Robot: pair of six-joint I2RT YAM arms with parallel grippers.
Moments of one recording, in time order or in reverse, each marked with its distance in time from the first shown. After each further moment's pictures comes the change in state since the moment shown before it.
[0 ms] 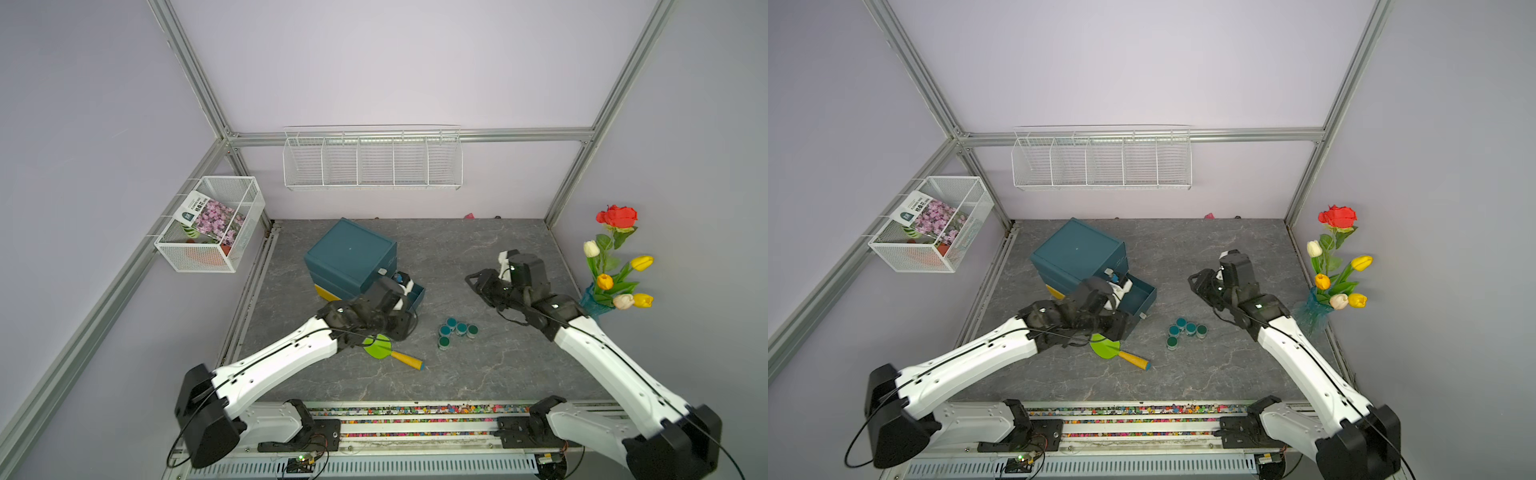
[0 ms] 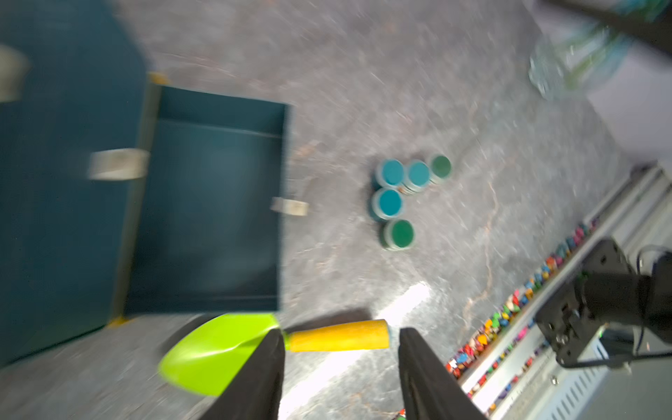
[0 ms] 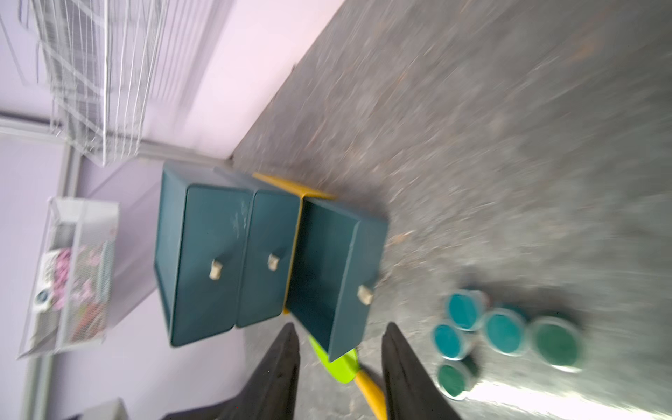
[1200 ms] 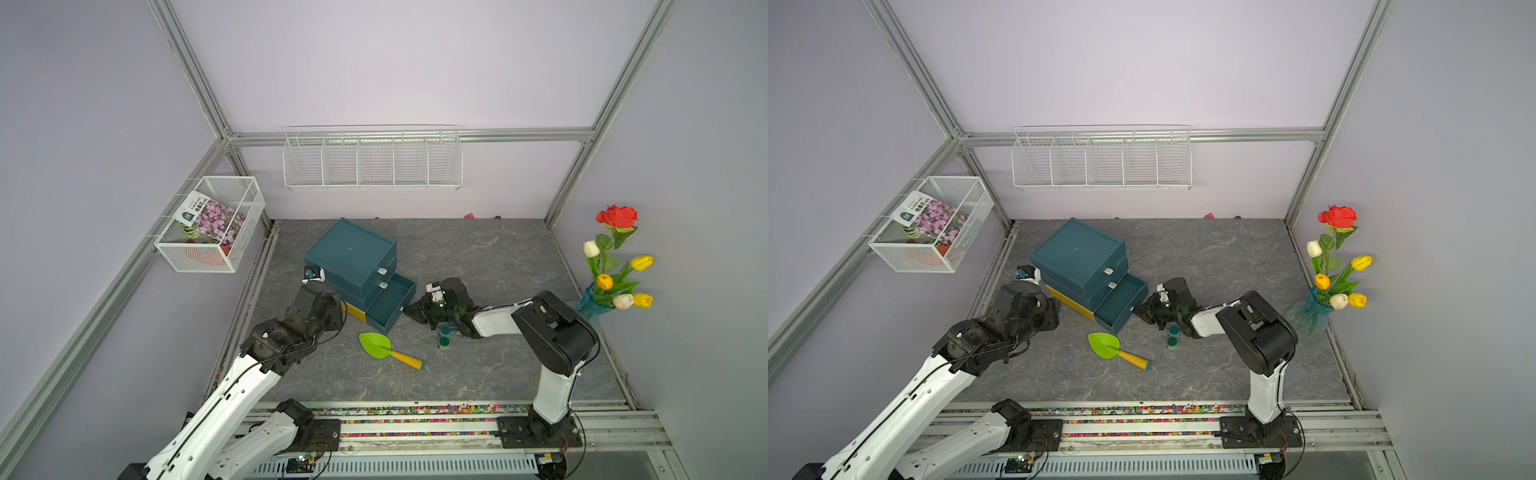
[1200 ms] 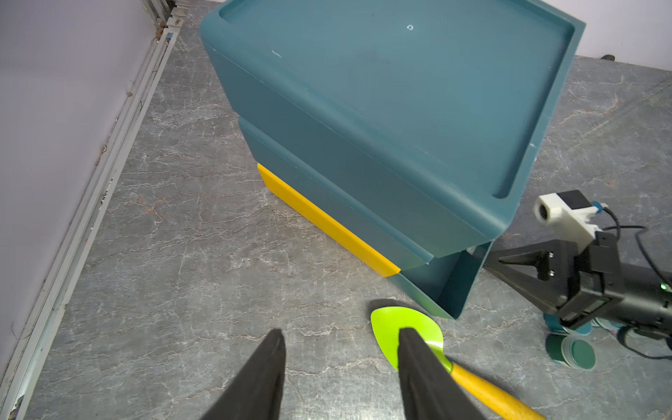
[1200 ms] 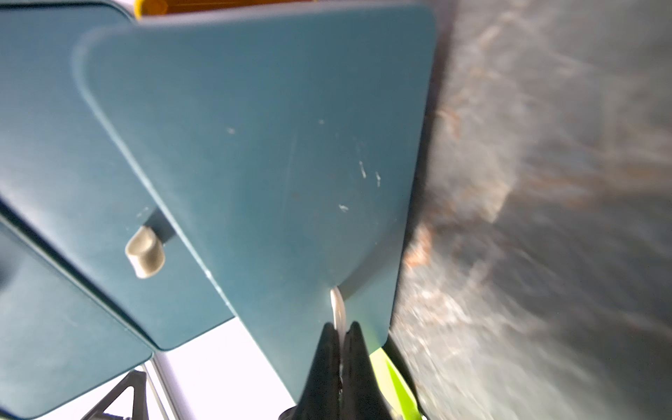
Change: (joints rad) left arm 0.393 -0.473 -0.126 -0.263 -0.352 -0.127; right arm 0.245 0.798 -0.208 1.080 -0.439 0.463
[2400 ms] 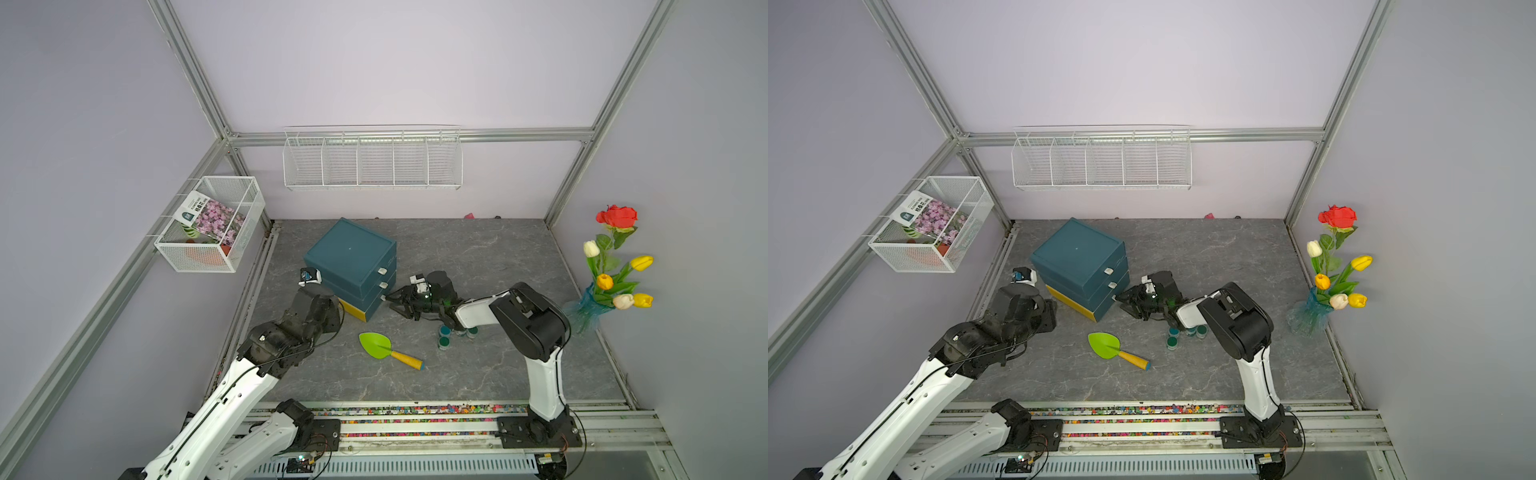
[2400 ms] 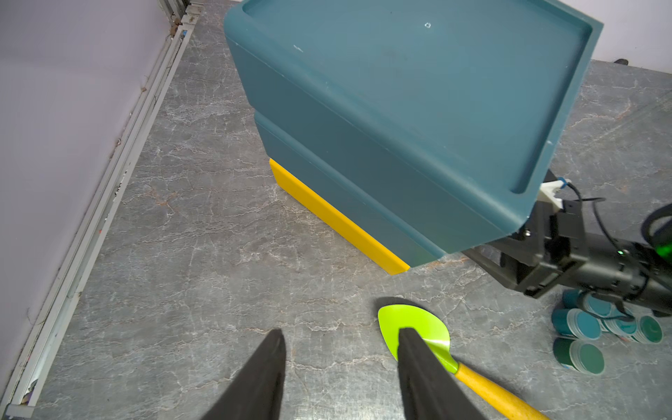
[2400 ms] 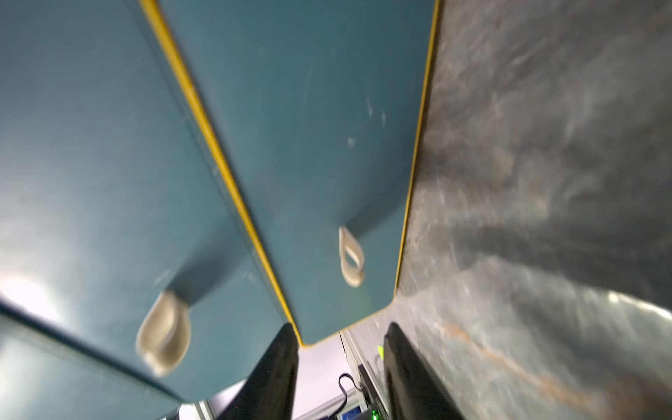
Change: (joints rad) left arm 0.000 -0.021 -0.003 -0.028 -0.024 -0.024; right arm 0.035 0.220 0.227 0.136 -0.054 0.080
